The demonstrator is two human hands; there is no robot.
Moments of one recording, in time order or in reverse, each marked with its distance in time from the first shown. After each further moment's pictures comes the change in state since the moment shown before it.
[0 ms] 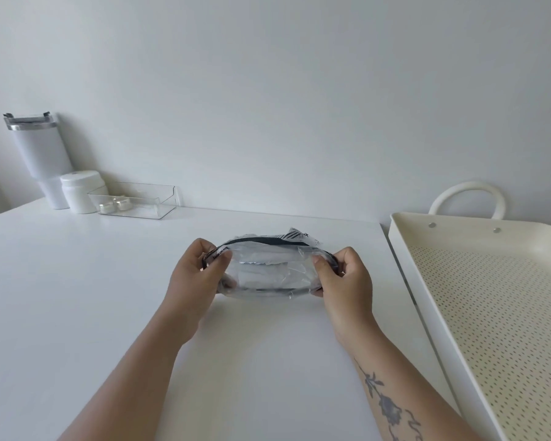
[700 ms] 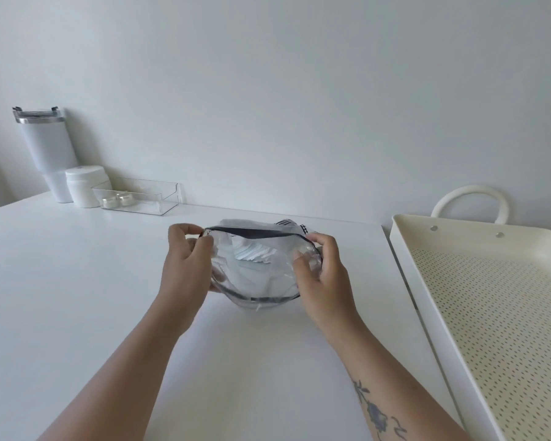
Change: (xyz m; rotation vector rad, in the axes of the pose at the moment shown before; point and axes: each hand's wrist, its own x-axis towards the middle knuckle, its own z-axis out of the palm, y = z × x) left_hand -0.009 0.022 0.008 0.082 0.221 0.057; right_hand -0.018 -0.019 0.008 -0.120 -0.254 -0.156
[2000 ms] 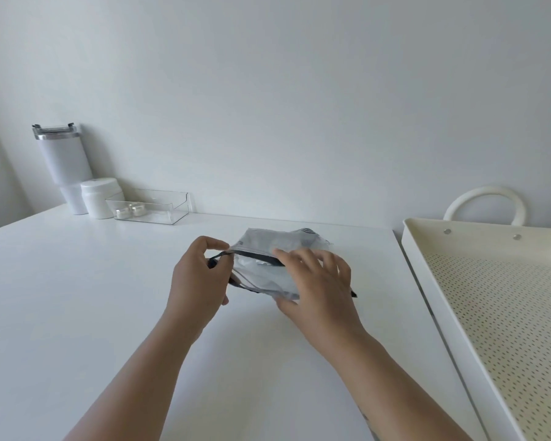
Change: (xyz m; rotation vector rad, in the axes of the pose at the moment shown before) left_hand -0.002 -0.003 -0.002 0.279 -0.008 0.069; right_hand -0.008 -0.013 0.010 -0.796 -0.151 -0.415
